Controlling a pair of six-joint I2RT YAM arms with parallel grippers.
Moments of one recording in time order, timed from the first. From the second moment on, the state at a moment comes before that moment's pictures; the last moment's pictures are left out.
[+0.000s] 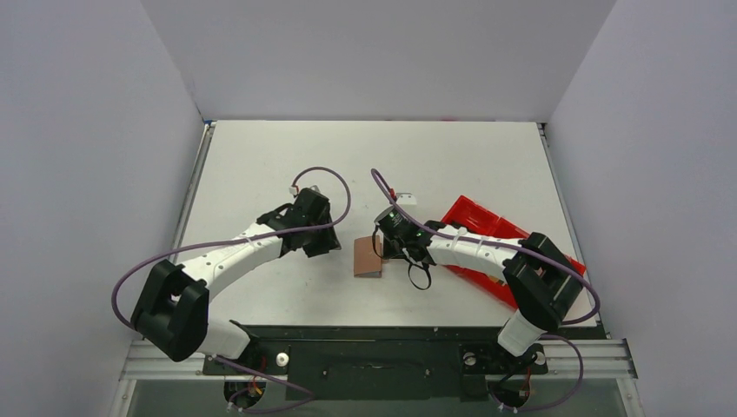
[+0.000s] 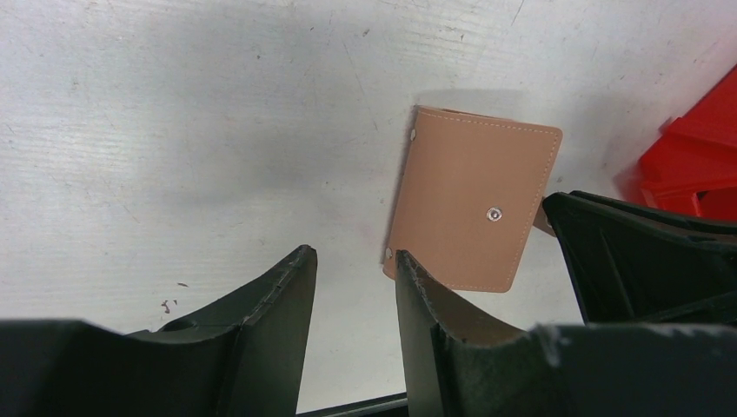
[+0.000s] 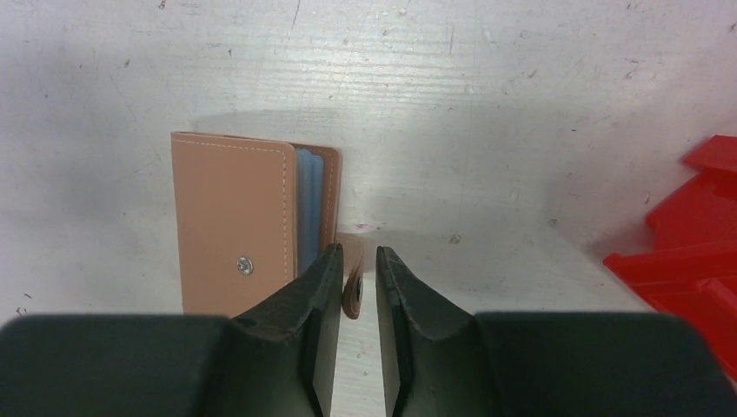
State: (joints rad) left arm -0.59 1.40 0.90 -0.51 -0.05 -0.85; right arm 0.85 1.63 0.97 -0.33 0.31 0.73
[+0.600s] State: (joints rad) left arm -0.59 1.44 0.90 -0.45 0.01 -0.83; right arm 0.85 1.58 0.97 -0.35 0.31 0.73
